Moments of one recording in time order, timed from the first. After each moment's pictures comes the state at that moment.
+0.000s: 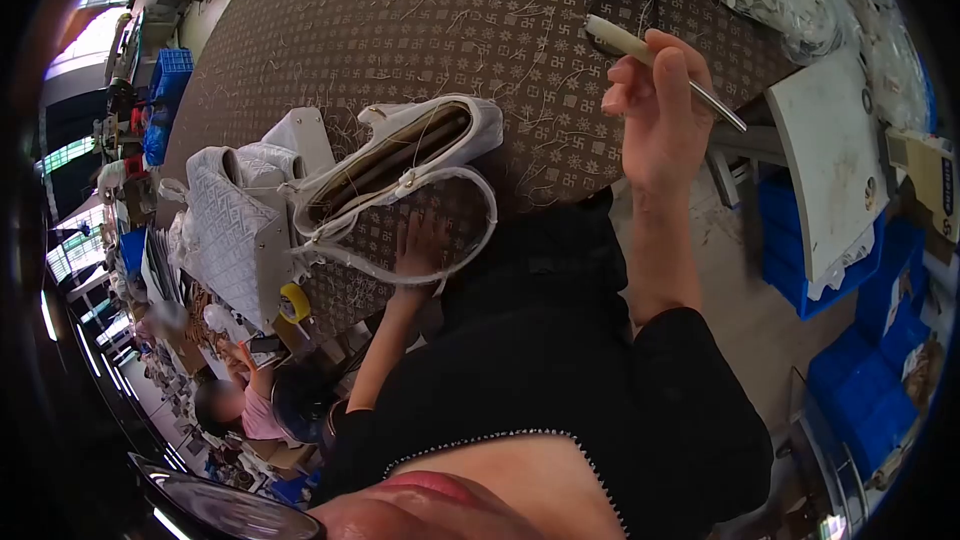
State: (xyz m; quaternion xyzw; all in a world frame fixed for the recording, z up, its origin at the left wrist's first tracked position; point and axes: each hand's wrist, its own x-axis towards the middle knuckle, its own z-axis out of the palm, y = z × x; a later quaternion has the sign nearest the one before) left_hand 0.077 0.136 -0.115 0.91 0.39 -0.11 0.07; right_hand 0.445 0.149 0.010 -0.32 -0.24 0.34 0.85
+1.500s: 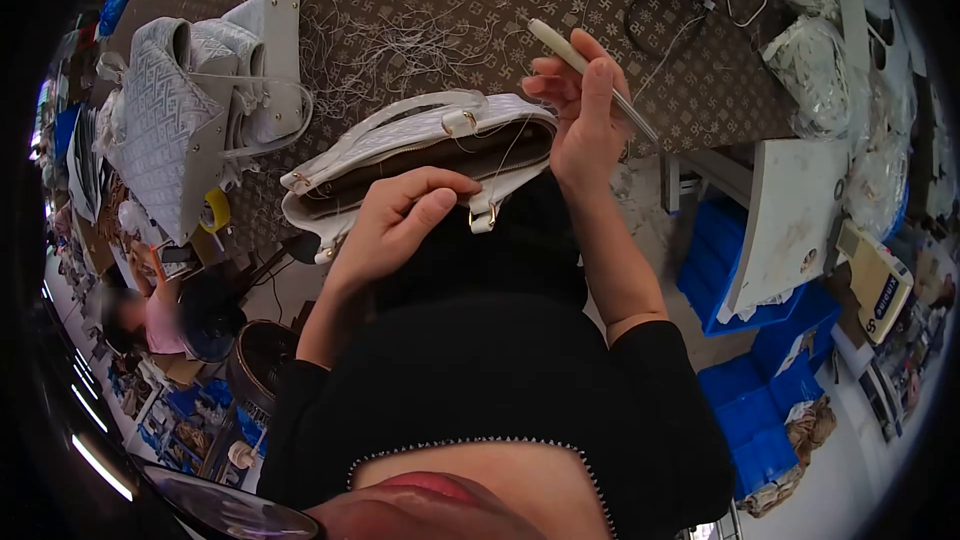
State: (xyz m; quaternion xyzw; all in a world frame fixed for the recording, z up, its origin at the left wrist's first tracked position) left_hand 0.166 0.163 0.022 0.61 0.43 0.20 0.63; right_hand 0.365 0.175 -0.036 -0.43 -0.22 0.48 0.74
